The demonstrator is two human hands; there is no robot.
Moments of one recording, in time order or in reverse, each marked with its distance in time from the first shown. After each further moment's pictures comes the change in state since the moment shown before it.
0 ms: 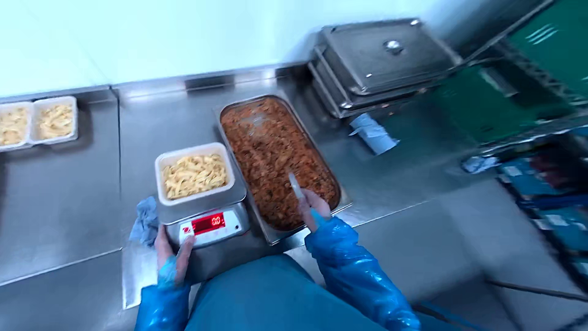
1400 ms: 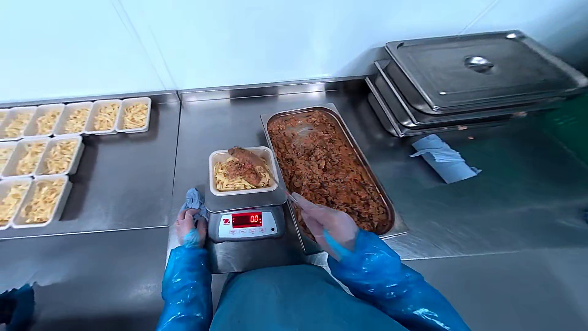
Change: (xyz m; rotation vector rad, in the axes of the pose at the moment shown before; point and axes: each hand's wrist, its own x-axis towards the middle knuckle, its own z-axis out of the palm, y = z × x) left_hand 0.057 -0.011 -0.041 0.571 0.167 -0.069; right_hand -0.049 -0.104 0.021 -0.366 -0.168 -0.638
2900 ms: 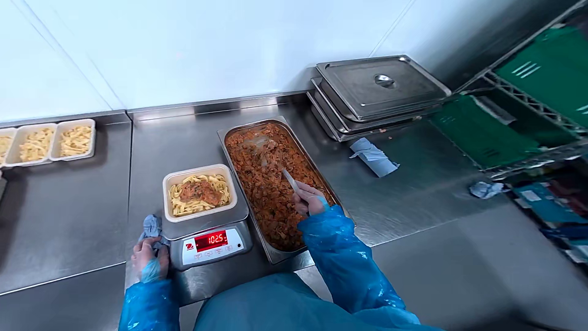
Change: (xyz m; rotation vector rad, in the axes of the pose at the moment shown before) left_hand -0.001 0.012 0.000 -0.040 0.020 -0.015; right_hand 0.051 0.124 -0.005 1.246 0.273 0.628
